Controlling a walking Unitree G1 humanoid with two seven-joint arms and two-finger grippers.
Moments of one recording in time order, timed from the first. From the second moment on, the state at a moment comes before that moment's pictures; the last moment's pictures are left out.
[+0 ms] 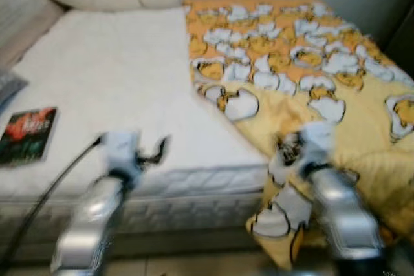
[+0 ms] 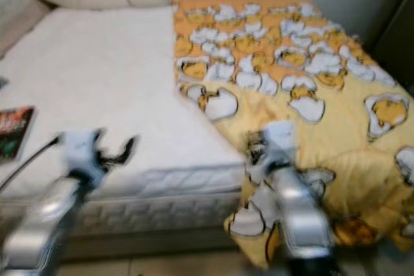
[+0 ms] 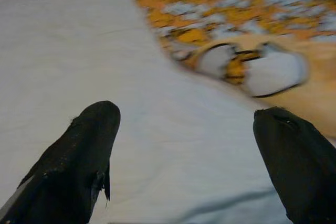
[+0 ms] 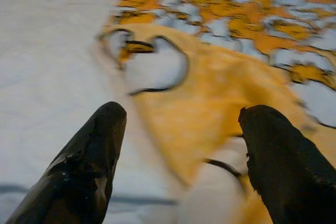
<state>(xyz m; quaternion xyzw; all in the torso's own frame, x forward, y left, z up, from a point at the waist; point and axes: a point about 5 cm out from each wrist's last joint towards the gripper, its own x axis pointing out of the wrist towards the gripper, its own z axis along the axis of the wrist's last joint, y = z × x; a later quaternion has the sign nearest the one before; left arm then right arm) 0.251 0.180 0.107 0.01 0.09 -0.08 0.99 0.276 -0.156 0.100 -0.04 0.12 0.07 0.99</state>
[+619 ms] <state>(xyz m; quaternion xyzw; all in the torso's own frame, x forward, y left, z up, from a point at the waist) 0.250 0.143 0.109 0.05 0.10 -0.26 0.96 0.295 -0.179 0.075 -0.05 0.21 0.00 0.98</state>
